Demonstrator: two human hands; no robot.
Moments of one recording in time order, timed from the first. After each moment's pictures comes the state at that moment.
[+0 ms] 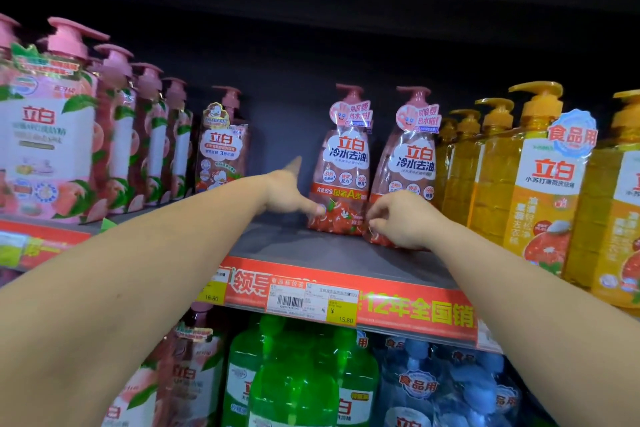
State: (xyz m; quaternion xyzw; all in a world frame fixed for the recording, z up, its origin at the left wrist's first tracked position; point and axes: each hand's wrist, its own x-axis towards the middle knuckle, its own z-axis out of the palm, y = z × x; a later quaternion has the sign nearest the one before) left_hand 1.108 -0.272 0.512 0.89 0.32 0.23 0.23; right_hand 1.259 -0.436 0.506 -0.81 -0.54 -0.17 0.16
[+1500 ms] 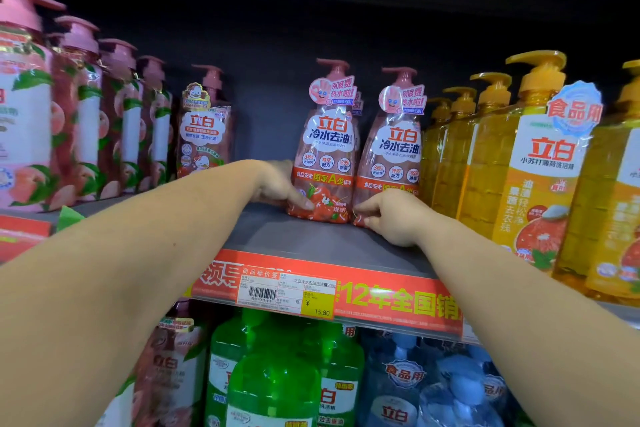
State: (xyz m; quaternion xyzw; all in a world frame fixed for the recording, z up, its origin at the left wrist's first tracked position) left_hand 1.144 -0.262 0.508 0.87 0.23 0.18 0.40; right_hand 1.283 -0.432 0.493 -0.81 -0.57 -0.12 0.12
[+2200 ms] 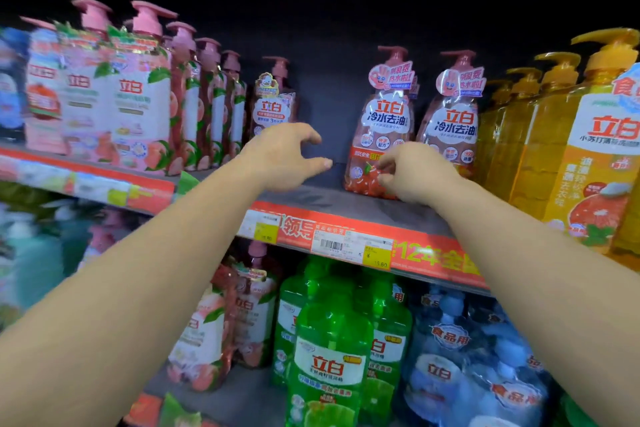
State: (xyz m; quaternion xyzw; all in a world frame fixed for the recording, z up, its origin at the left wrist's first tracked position) left_hand 1.019 -0.339 0.495 0.86 0.33 0.39 0.04; right_hand 1.209 -0.433 0.508 -0.76 -0.58 -0.24 0.15
